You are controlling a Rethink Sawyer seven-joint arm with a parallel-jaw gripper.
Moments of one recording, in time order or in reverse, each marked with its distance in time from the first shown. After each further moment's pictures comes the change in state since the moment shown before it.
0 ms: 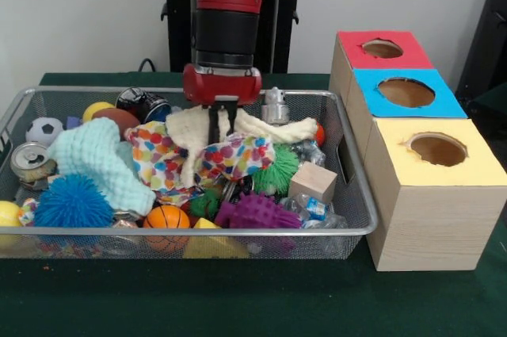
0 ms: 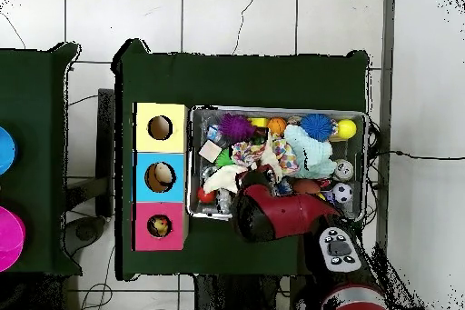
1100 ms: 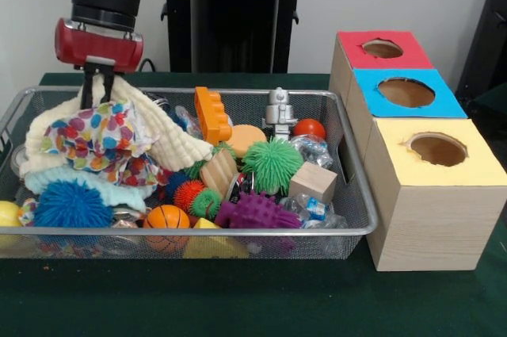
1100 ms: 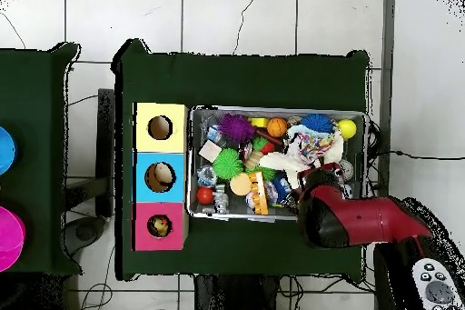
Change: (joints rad) arm -0.310 -0.163 0.167 -0.033 -0.271 0.182 0.000
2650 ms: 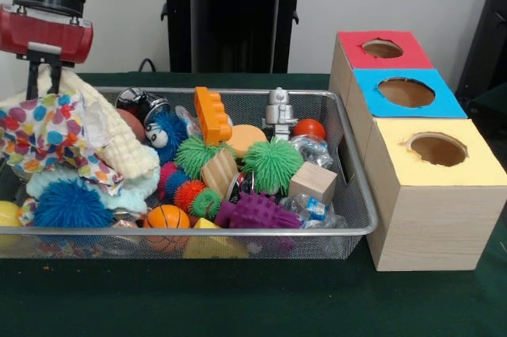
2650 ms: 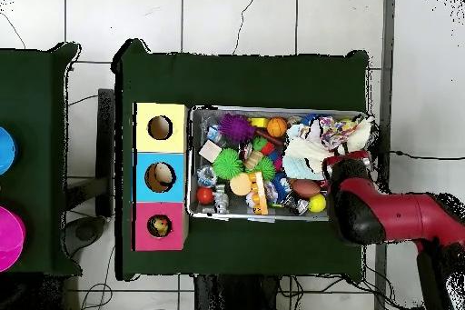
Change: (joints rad) arm -0.251 -0.047 0.269 -0.002 -0.076 0.050 0.000
